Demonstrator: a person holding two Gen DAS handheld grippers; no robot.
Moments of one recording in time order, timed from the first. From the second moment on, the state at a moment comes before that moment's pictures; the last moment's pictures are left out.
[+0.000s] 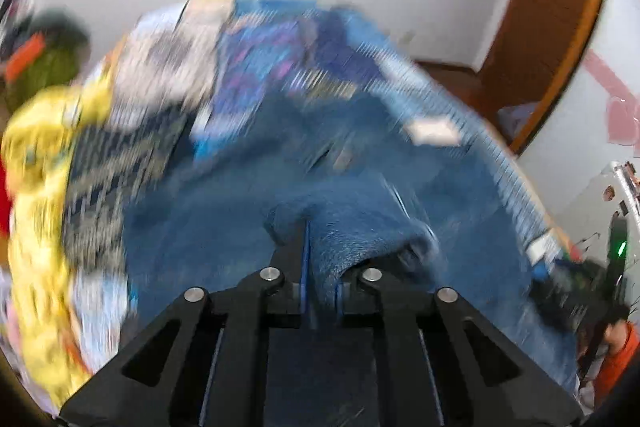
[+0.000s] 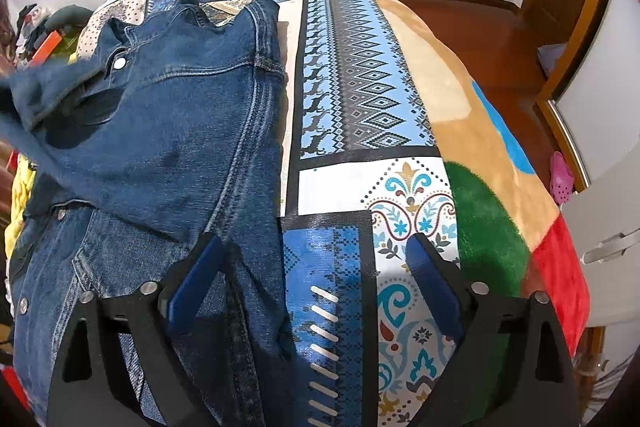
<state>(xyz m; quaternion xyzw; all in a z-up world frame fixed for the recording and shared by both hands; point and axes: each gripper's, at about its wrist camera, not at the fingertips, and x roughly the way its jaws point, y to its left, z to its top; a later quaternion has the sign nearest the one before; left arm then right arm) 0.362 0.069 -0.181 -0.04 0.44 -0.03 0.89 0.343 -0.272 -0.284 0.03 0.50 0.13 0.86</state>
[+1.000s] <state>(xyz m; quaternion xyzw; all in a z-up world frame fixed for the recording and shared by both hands) 0.351 0.003 -0.234 0.17 0.44 0.05 0.88 0.324 -0.234 -0.246 0.01 0.48 0.13 0.87</state>
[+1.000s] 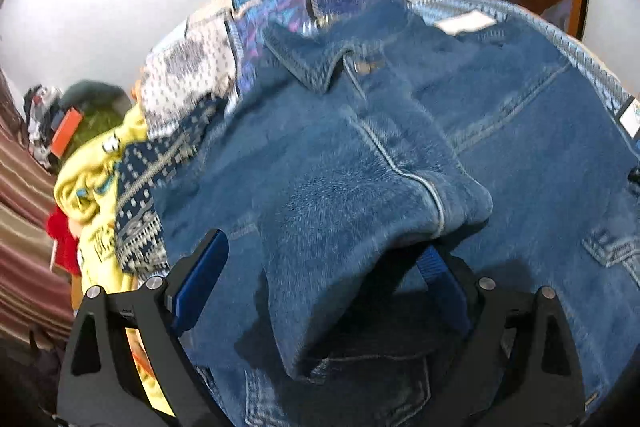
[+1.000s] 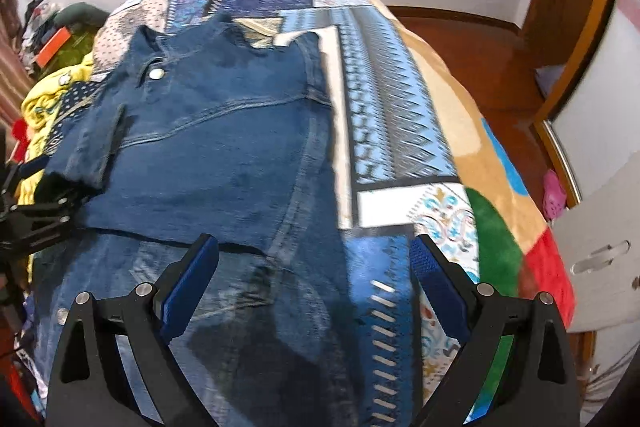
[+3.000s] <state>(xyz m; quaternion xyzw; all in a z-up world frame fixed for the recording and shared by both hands) 0.315 -0.024 -0.259 0.41 0.38 0.00 0.83 0.336 -0.189 -0.261 -0.05 0.49 0.15 0.86</state>
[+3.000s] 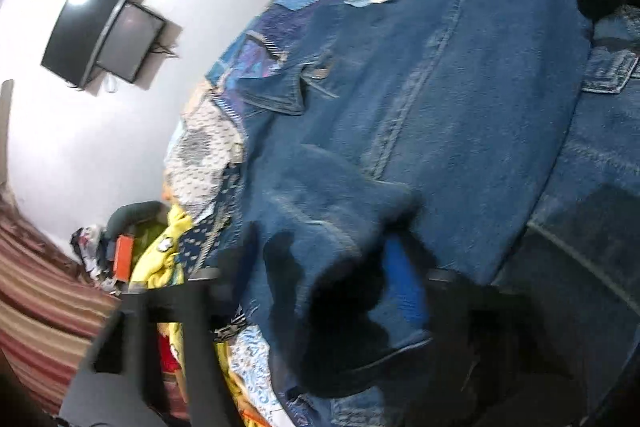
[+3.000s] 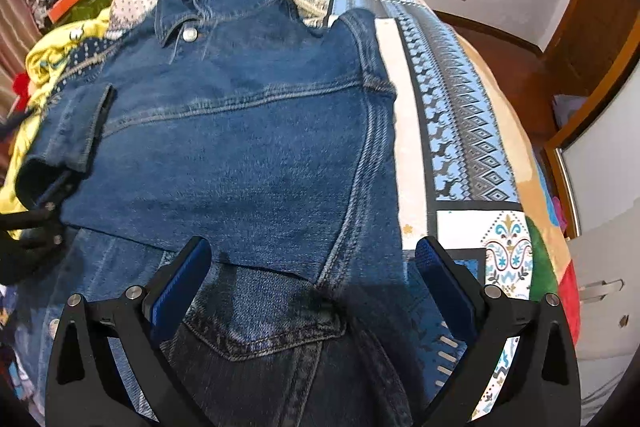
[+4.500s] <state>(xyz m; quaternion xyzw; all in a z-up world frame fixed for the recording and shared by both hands) 0.204 0.200 -0.191 -0.10 0.43 0.08 0.89 0.282 -0.219 -0.221 -0.03 0.45 0.13 0.89</state>
